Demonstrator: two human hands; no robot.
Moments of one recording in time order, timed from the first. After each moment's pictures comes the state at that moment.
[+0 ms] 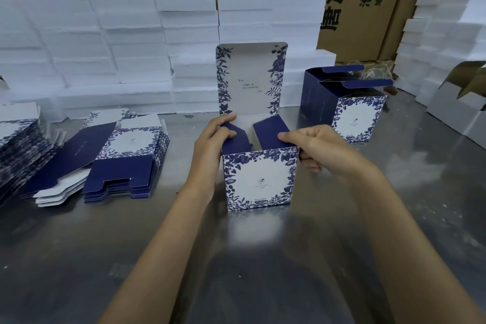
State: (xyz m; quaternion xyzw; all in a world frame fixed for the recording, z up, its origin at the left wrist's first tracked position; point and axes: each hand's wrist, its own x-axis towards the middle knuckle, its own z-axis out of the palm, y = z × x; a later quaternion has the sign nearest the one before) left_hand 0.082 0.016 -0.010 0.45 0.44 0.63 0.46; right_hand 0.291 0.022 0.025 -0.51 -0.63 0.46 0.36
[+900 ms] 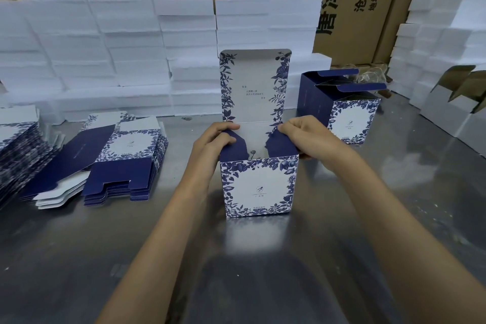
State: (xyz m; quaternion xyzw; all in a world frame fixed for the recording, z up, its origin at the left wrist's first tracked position) left_hand 0.077 0.010 -0.001 0.48 0.45 0.60 0.45; right_hand 0.283 0.048 0.035 -0.53 -0.68 0.38 0.34
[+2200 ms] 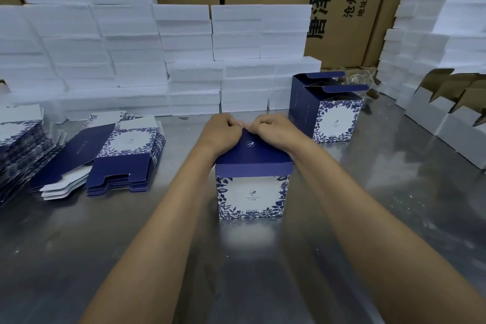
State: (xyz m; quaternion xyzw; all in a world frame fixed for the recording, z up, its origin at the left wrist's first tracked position) left_hand 0.106 0.025 0.042 0.61 0.63 0.40 0.27; right_hand 0.246 0.041 0.043 -0.55 -0.64 0.39 0.36
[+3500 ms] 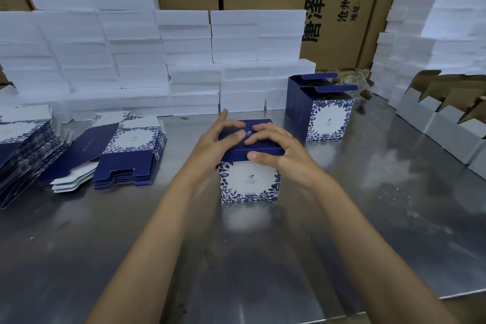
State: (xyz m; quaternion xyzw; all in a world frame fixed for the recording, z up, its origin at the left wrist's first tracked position) left_hand 0.098 -0.028 0.015 0.58 0.42 0.54 0.44; right_hand 0.282 -0.037 0.019 -0.40 -0.72 0.37 0.42
